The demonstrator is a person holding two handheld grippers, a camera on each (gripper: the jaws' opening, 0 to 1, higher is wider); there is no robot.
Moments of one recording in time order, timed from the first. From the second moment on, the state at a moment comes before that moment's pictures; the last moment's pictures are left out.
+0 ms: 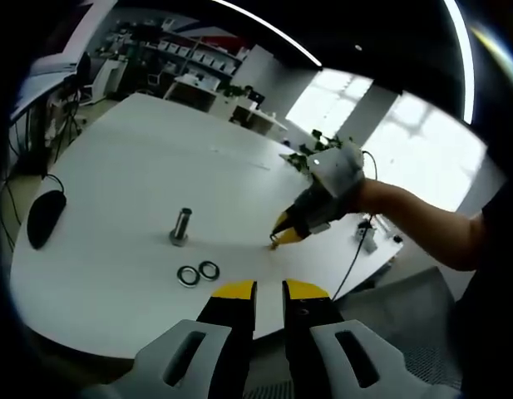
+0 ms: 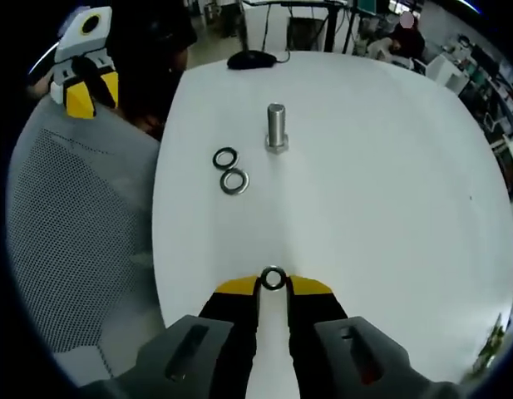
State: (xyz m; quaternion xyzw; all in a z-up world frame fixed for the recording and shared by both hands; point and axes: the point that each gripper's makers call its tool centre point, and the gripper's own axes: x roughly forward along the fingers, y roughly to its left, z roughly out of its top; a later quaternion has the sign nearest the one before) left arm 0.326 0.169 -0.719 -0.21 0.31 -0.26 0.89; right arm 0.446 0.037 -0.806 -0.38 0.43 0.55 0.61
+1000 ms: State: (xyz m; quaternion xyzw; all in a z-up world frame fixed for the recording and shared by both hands) left arm 0.326 0.169 -0.720 -0.21 0.31 -0.26 0.89; right arm 0.467 -0.007 -0.801 -0.43 0.43 0.53 0.59
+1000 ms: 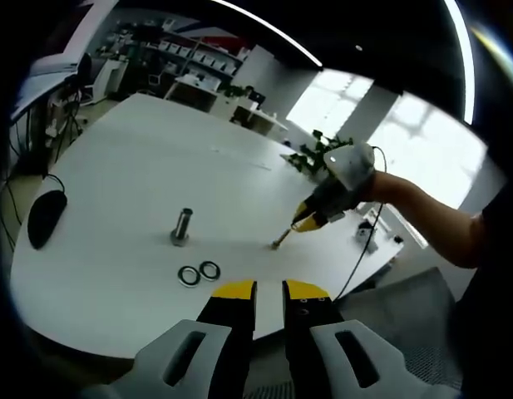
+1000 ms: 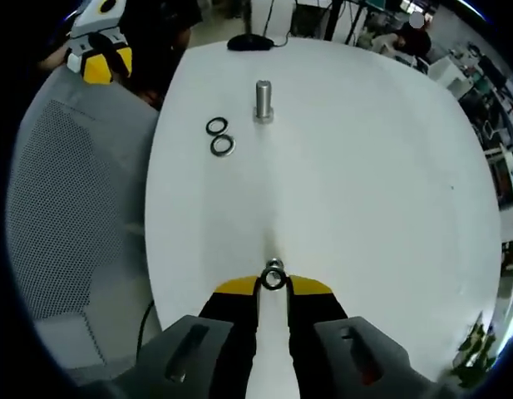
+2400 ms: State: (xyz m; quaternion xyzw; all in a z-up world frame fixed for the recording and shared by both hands) left arm 0.324 0.168 -0.722 -0.21 0.31 -0.26 0.89; right arm 0.467 -0.006 -0.853 -0.43 0.47 0.53 0.57
